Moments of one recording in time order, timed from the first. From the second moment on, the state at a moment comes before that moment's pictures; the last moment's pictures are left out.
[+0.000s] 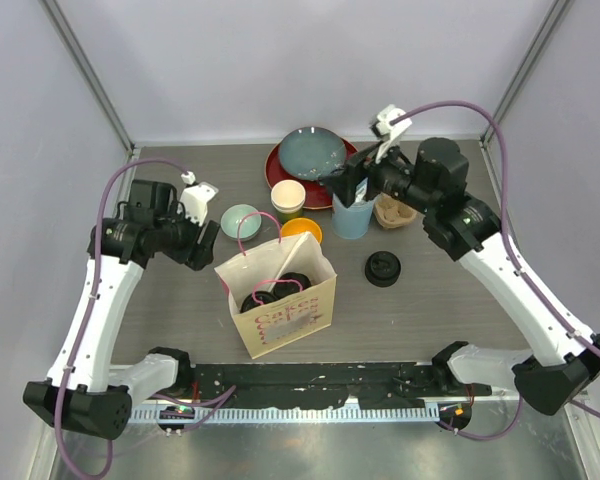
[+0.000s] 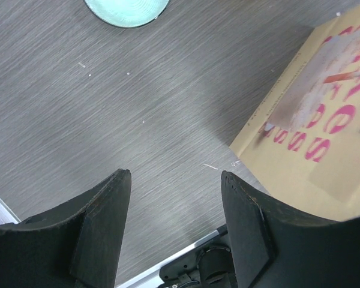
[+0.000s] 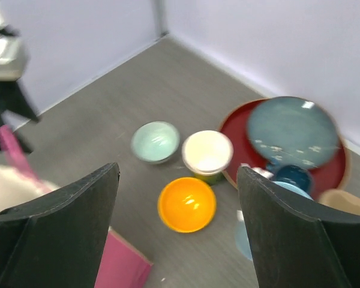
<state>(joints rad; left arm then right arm) -0.18 1.09 1.30 -1.15 0.25 0.31 0.58 1.21 1.39 -0.28 -0.30 0.02</state>
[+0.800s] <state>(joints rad) 0.01 1.15 0.70 -0.21 0.11 0.09 0.23 0.84 0.45 0.25 0.59 0.06</state>
